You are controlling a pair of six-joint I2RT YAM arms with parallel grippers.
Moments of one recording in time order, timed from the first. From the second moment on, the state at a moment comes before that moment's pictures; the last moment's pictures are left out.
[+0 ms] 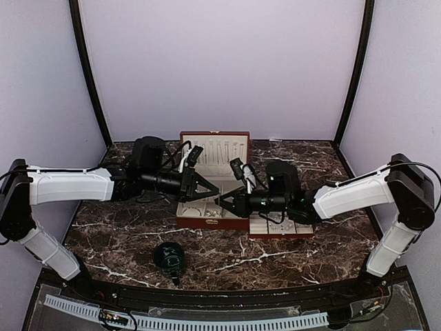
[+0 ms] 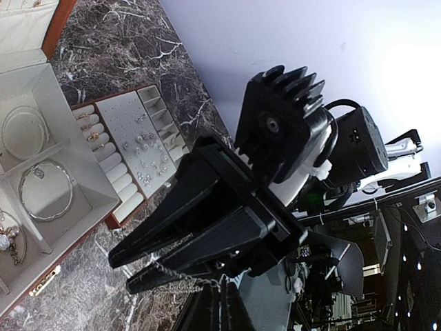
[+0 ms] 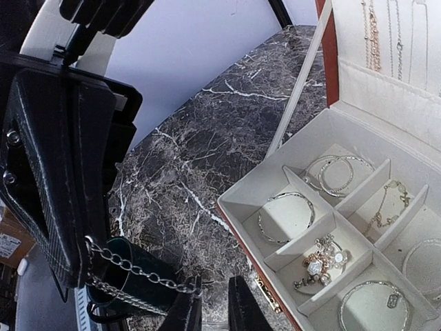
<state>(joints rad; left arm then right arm) -0.75 1.50 0.95 0.13 0.70 -0.81 0.92 1.65 0.83 0.50 -0.36 0.43</state>
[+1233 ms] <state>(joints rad) -0.75 1.50 0.96 0.13 0.71 -0.81 0.92 1.71 0.84 0.61 -0.49 0.48</state>
